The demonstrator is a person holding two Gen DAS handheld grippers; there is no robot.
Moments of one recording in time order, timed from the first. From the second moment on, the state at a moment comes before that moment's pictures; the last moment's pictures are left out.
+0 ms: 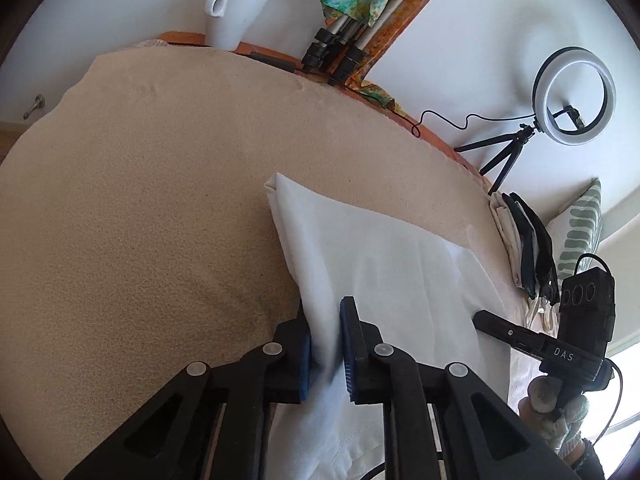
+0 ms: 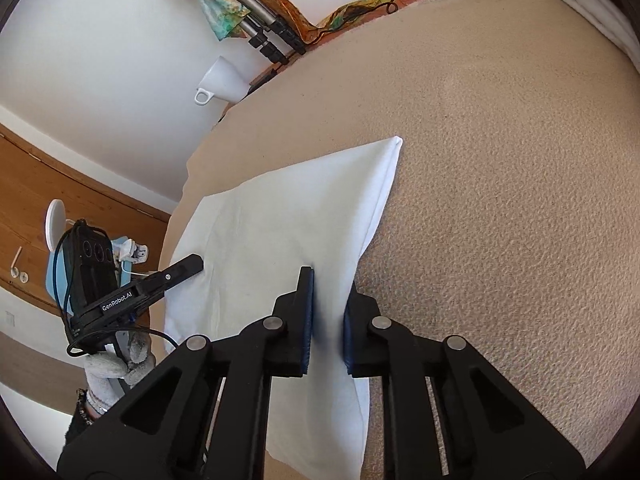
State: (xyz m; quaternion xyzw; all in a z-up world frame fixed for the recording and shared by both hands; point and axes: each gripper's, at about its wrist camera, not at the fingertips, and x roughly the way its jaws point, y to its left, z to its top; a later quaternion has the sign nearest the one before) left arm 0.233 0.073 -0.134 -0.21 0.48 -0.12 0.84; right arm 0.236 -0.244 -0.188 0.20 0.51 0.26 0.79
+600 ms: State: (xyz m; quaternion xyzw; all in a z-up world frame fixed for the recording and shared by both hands) left arm 0.202 0.006 -0.069 -0.12 0.40 -0.14 0.90; right arm 0.197 -0.226 -0.113 0.06 0.42 0.25 0.87
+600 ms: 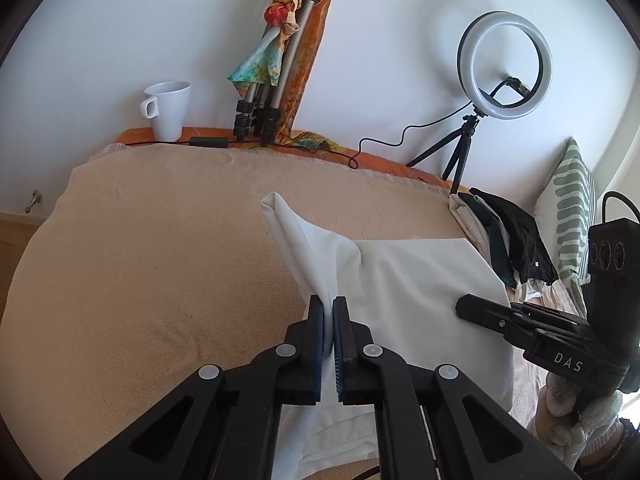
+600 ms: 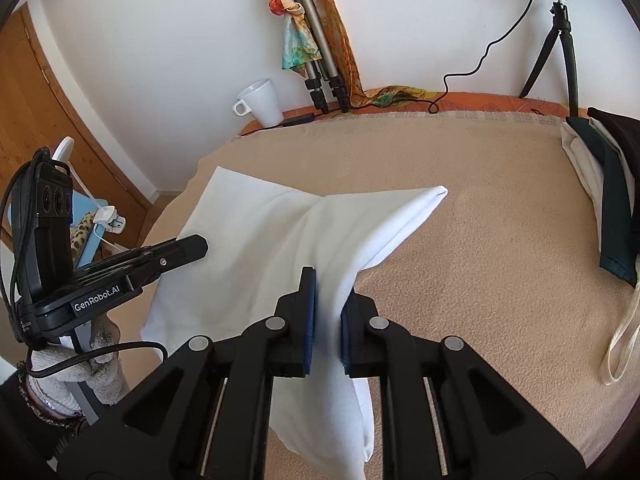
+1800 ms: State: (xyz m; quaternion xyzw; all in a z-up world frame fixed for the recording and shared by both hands) left arm 0.269 0.052 -0.157 -0.29 0.51 -0.16 0.79; right arm 0.223 -0.304 -0.203 0.30 0.52 0.26 0.76
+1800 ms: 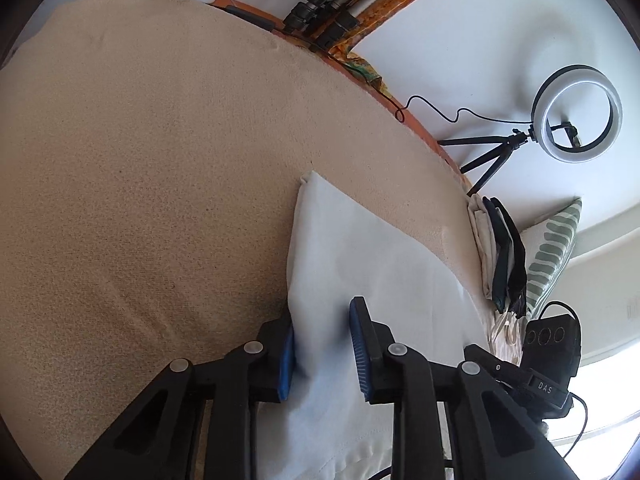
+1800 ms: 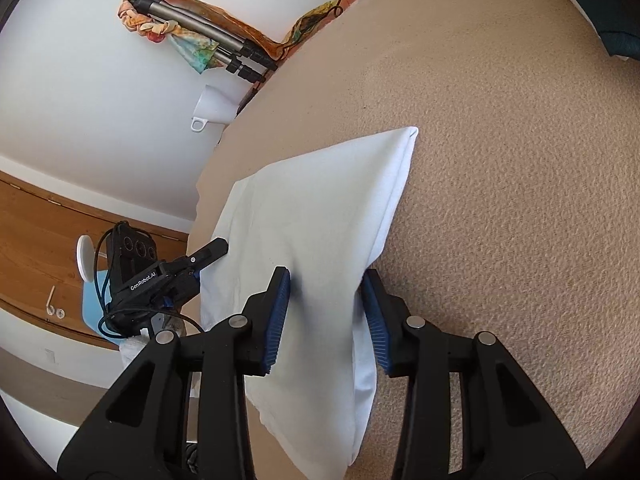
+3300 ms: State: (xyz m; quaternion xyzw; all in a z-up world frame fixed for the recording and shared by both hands) left arm 0.172 -0.164 0.013 -0.05 0.32 -0.25 0.91; right arm 0.150 -0.365 -0.030 0.03 0.34 0.11 0.93
